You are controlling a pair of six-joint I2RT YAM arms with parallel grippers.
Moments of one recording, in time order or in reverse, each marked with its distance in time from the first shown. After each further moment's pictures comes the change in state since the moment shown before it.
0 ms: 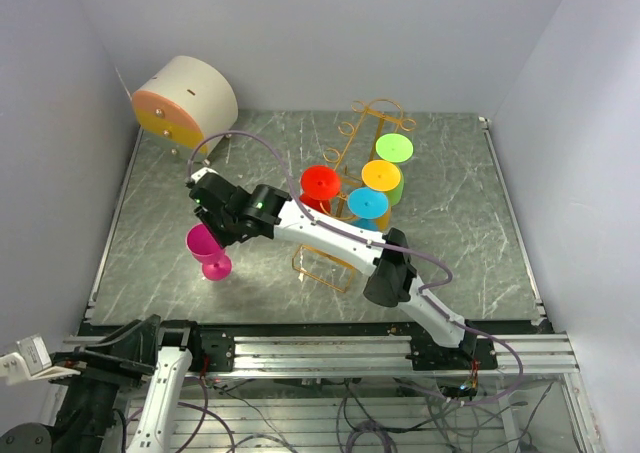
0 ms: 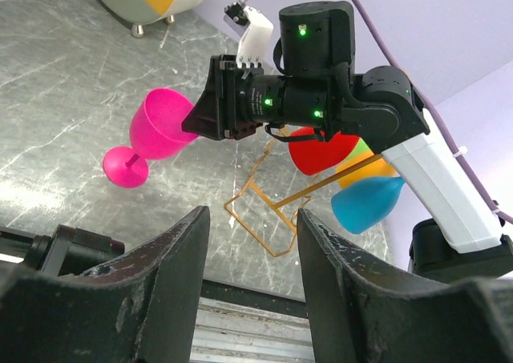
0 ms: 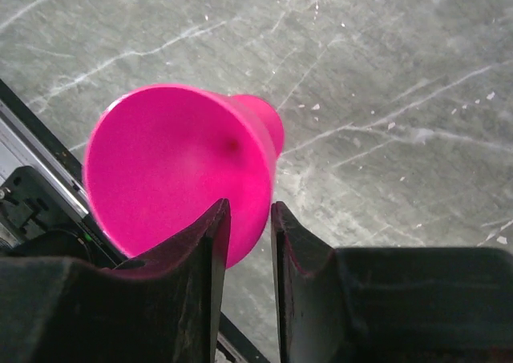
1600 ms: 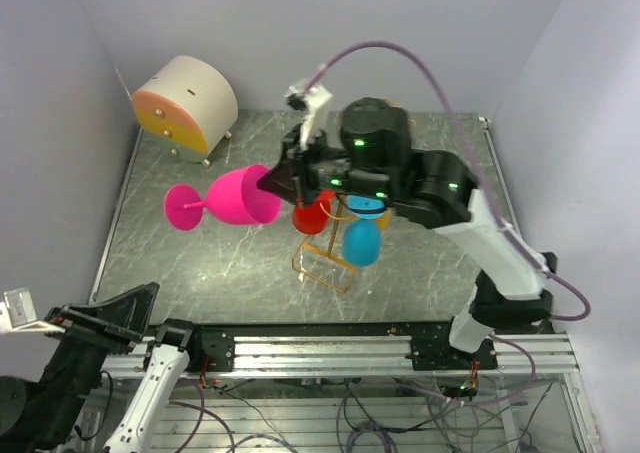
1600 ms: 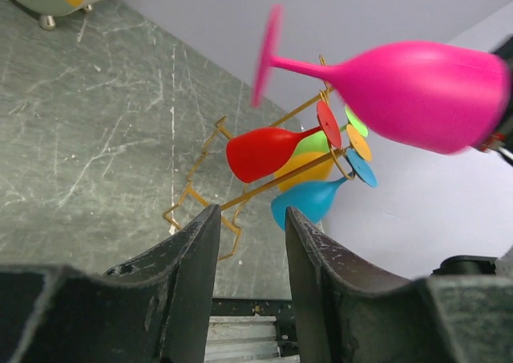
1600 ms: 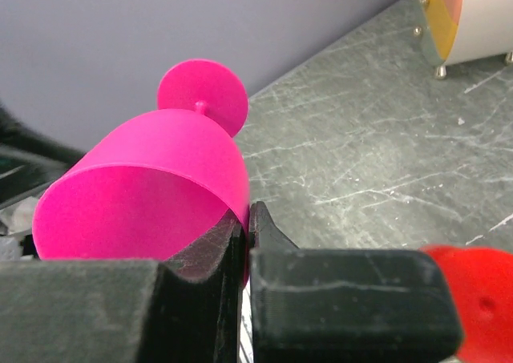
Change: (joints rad) left arm -0.176 0.065 -0.108 0.225 -0.013 -0.124; right arm -0.022 -0.735 -0.143 0.031 -0.153 -0.033
